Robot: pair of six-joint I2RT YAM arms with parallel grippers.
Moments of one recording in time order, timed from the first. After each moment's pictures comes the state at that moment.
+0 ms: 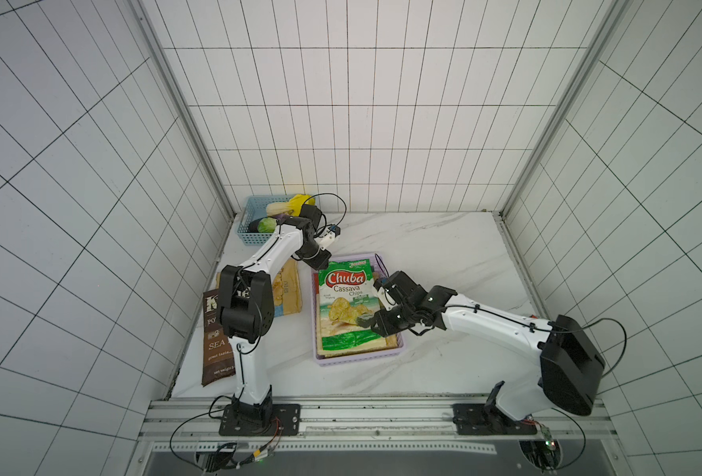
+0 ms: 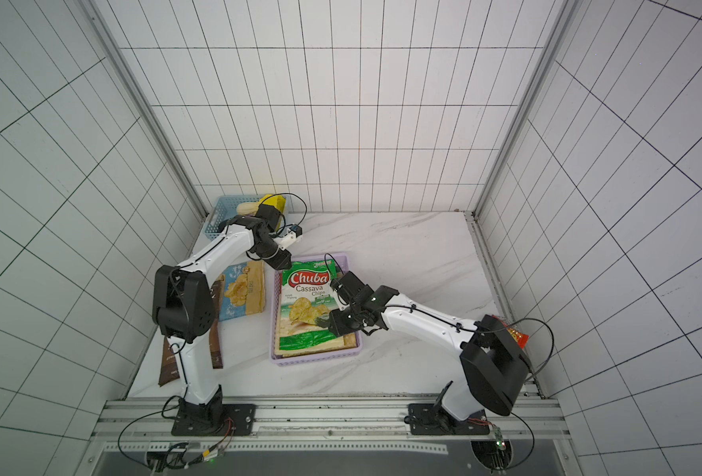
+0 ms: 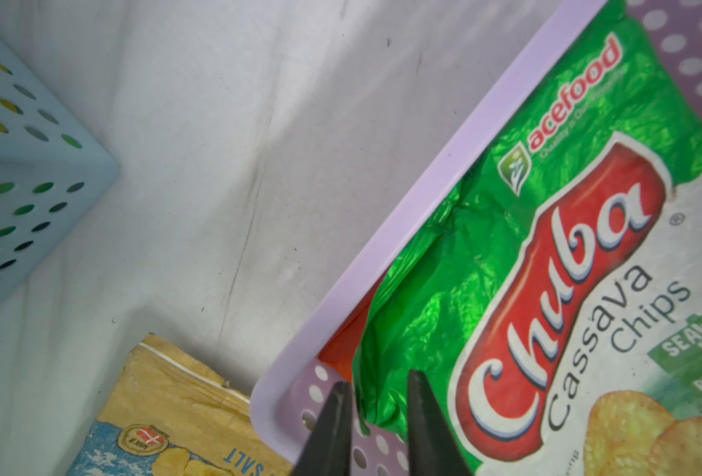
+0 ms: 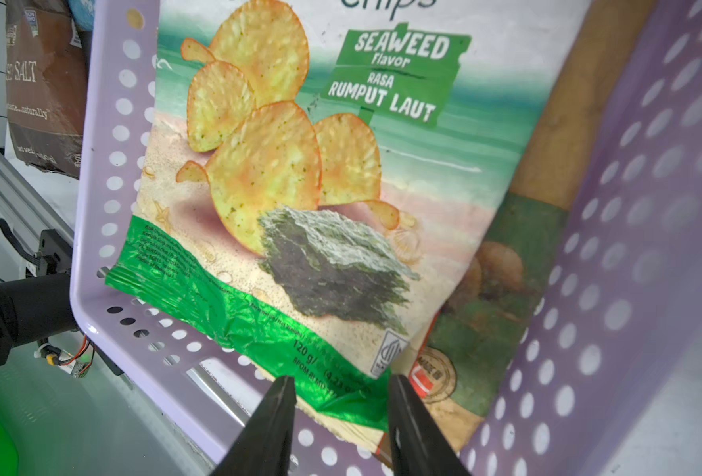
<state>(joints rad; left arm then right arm) -0.26 1.99 1.72 -1.02 0.19 0.41 0.97 1.51 1.02 -0.56 -0.24 0.46</state>
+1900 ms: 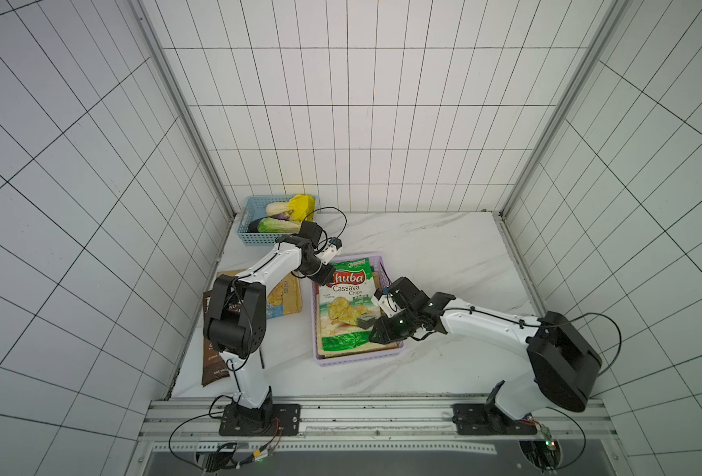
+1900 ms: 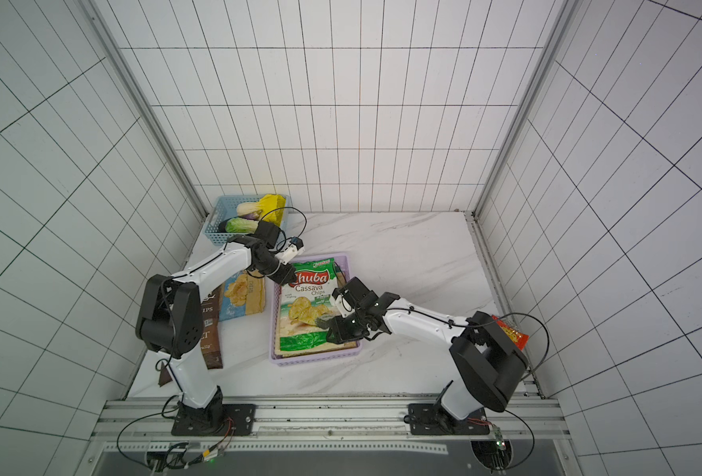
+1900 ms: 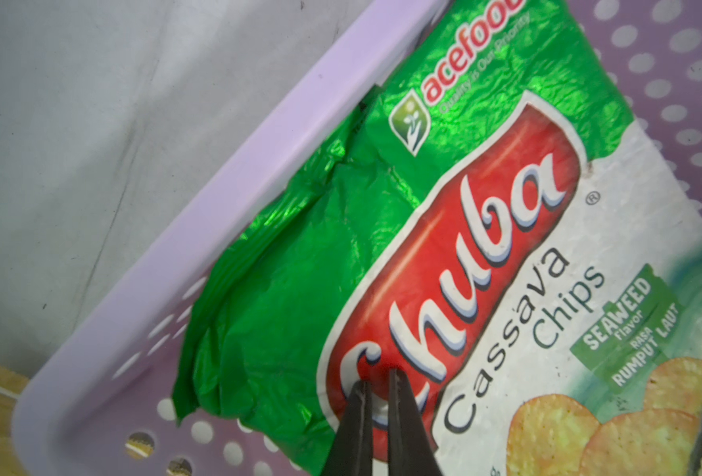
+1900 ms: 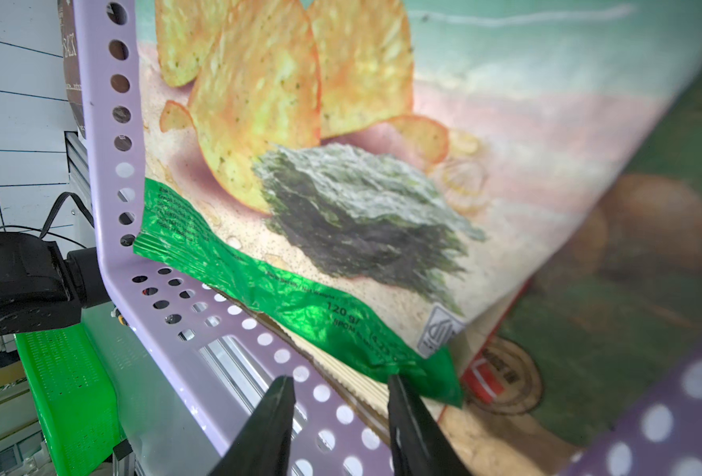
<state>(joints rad) -0.28 1.85 1.40 -0.81 0.30 0.31 0.91 1.52 0.90 -0.44 -0.45 0.52</state>
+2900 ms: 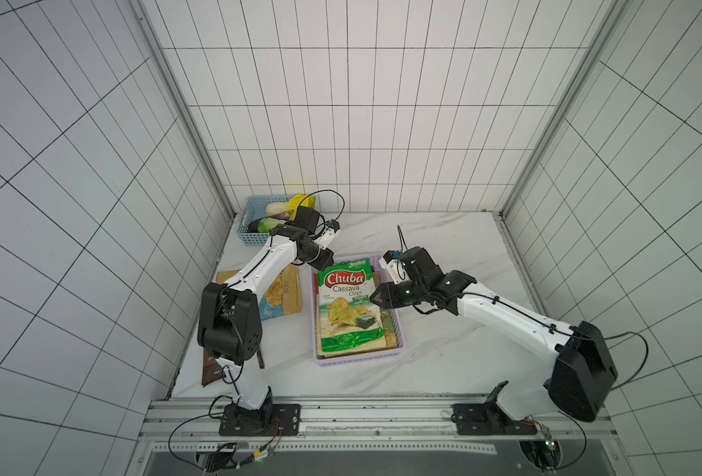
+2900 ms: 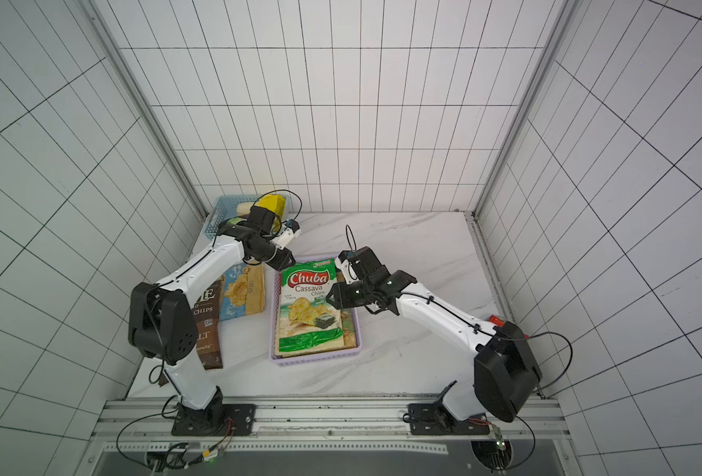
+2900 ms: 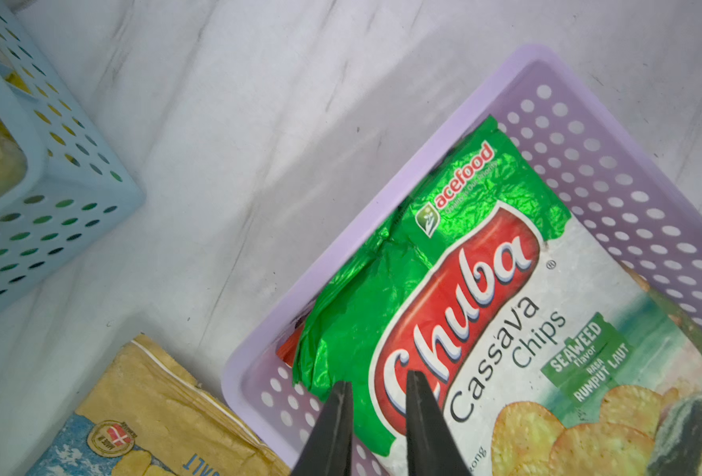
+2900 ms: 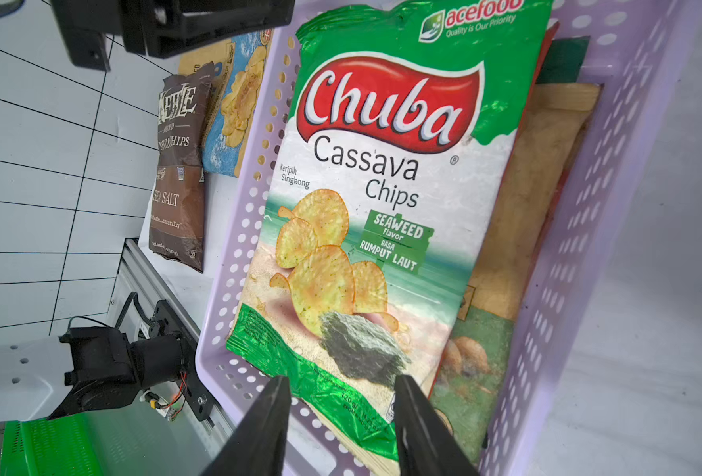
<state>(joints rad) -0.29 1.81 1.53 -0.83 0.24 0.29 0.82 1.46 1.11 -0.49 -0.34 0.49</state>
